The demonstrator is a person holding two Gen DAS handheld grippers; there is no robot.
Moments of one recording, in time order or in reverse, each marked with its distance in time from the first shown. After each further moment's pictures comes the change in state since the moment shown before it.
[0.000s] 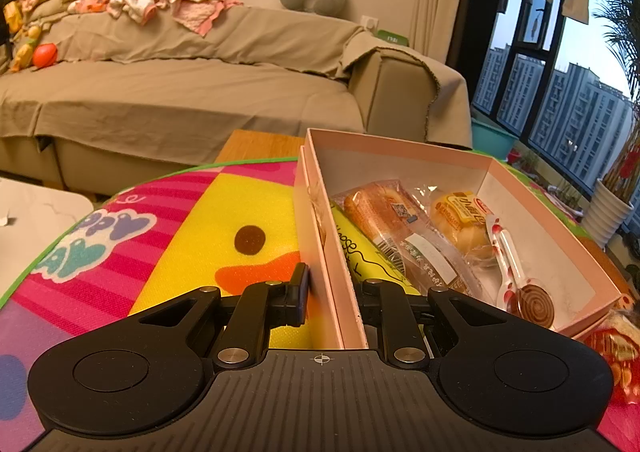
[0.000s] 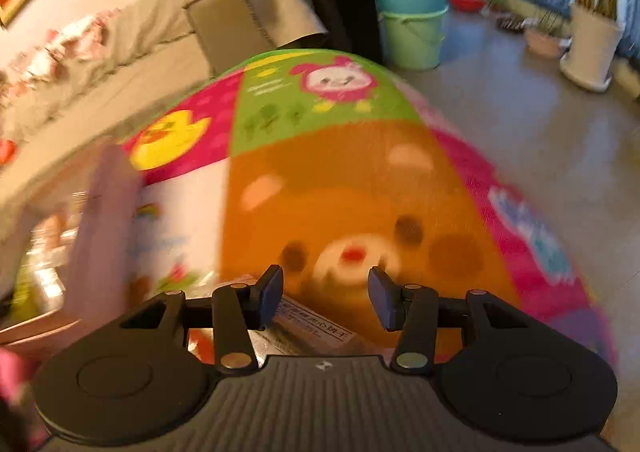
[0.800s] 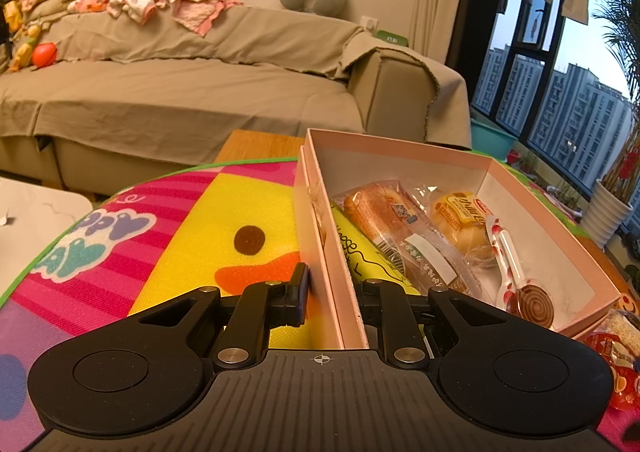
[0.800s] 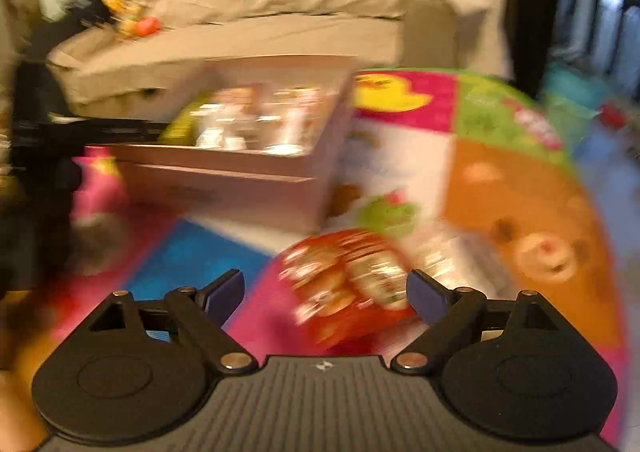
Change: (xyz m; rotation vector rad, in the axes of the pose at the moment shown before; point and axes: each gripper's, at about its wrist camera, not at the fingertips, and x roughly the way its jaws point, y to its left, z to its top) left arm 0.000 0.000 0.000 -0.002 -0.001 -0.003; right arm -0.039 0.106 -0.080 -0.530 -0.010 0.257
